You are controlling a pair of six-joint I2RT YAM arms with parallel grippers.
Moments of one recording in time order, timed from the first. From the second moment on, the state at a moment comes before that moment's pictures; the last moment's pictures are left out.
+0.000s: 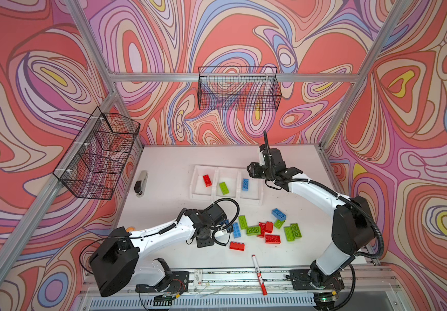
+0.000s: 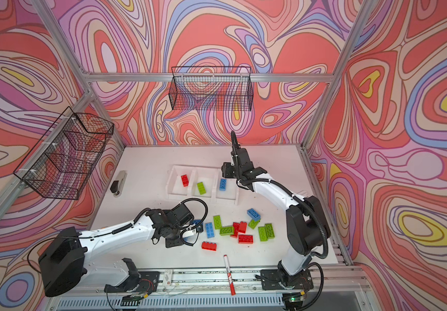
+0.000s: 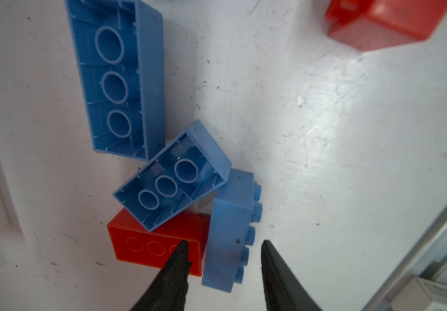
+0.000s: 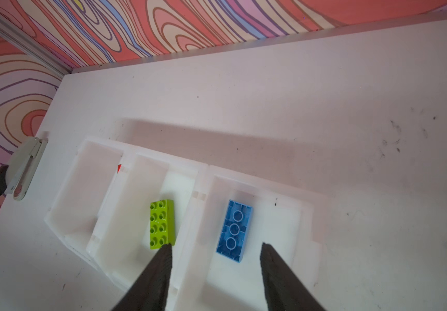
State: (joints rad) left arm -0.87 1.36 0.76 -0.82 -0.13 0.52; right arm 0.45 1.69 1.27 -0.26 -0.03 0.41
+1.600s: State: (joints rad) left arm -0.77 2.06 1.78 -0.62 -0.12 0.23; right arm 0.35 1.23 0.84 -0.45 0.04 0.43
